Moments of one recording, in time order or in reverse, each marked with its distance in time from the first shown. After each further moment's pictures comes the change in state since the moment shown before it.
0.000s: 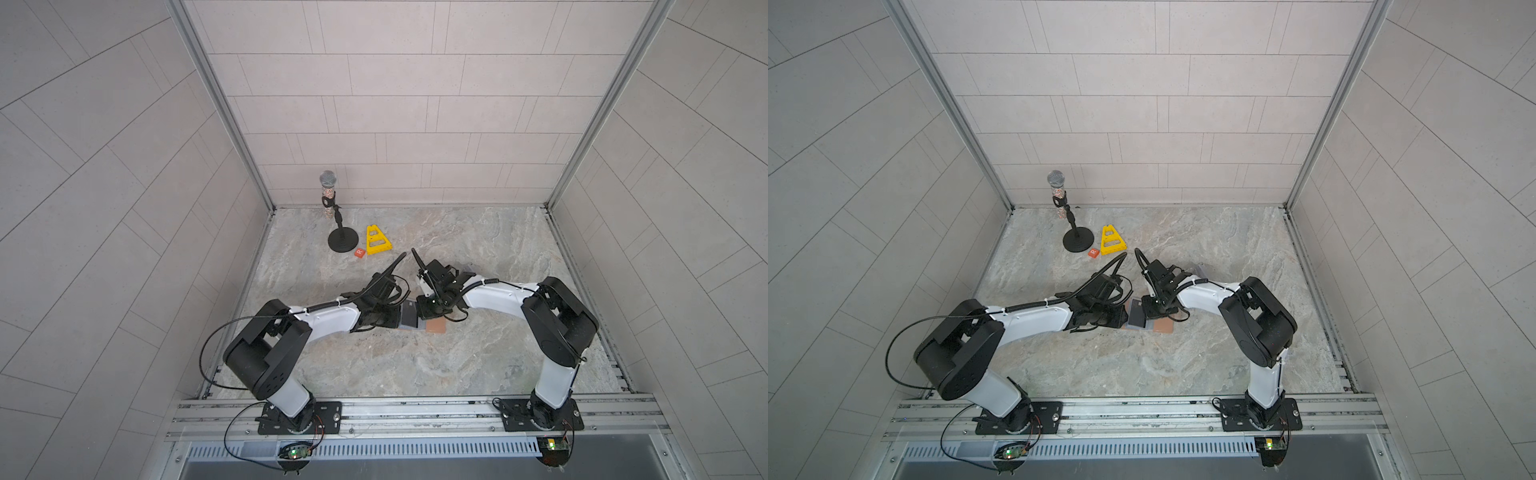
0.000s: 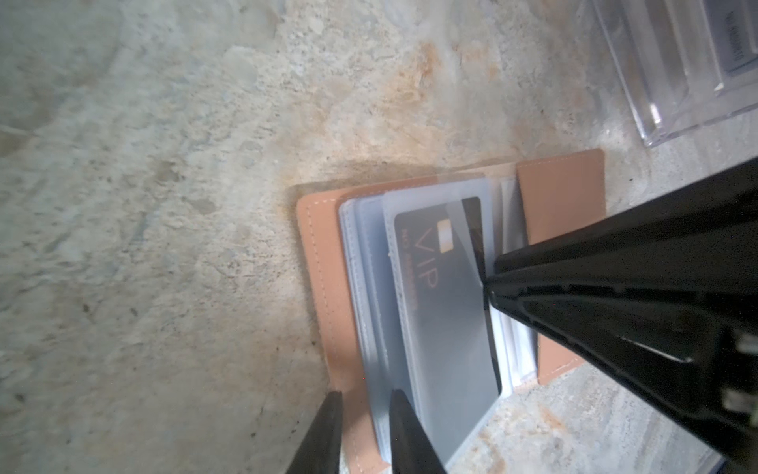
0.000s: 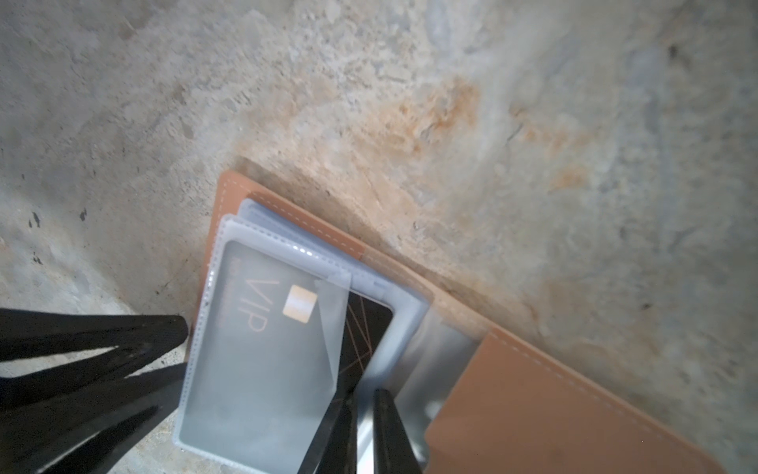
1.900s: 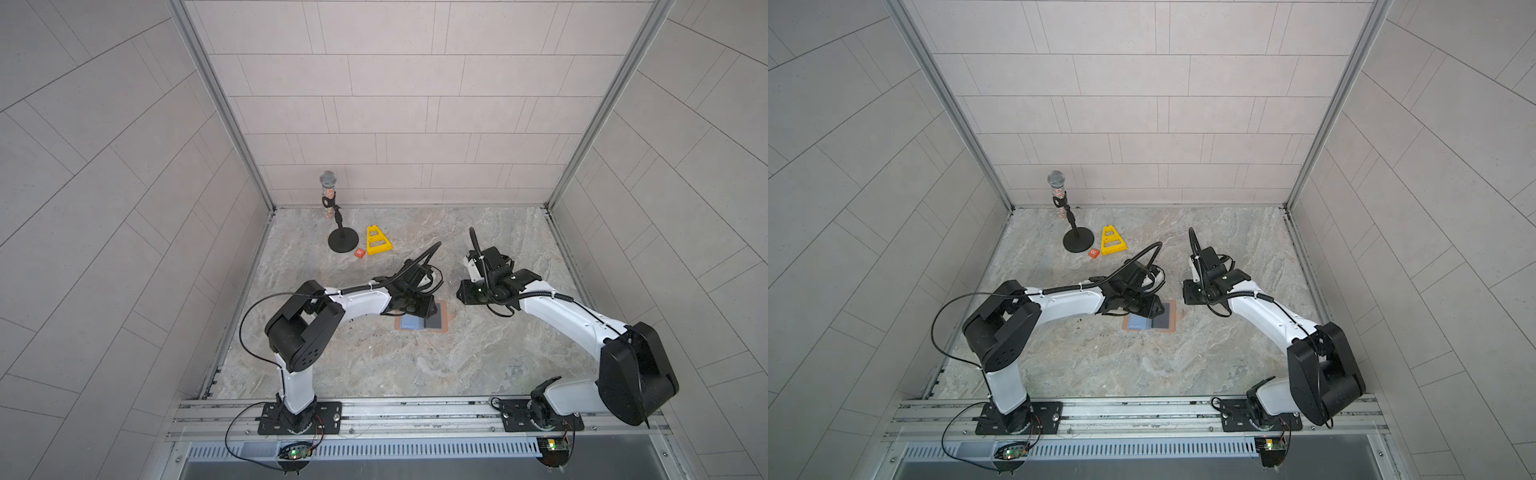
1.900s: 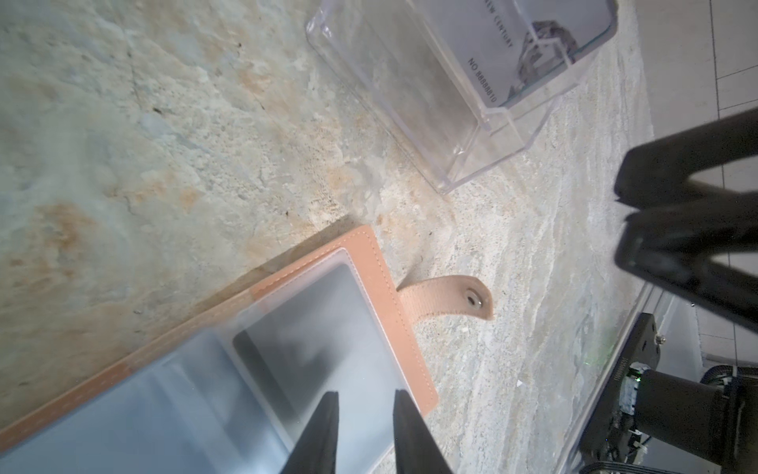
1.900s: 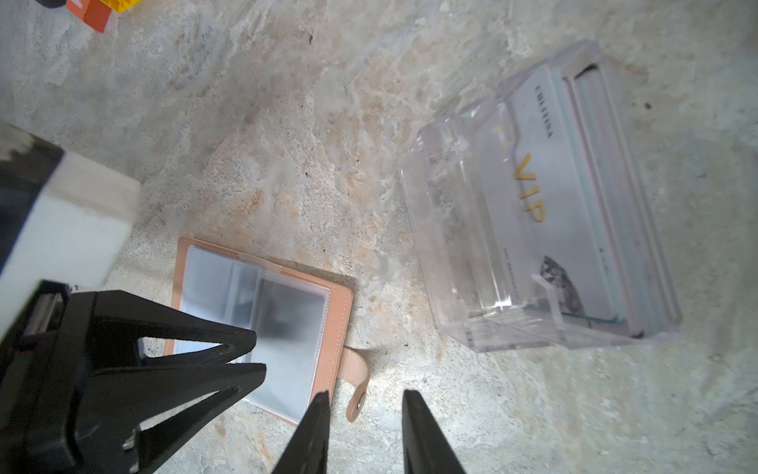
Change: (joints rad) left arm -0.110 0.239 0.335 -0.012 0.174 0.026; right arm -0.260 -0.451 -0.164 -0.142 0.082 -0.094
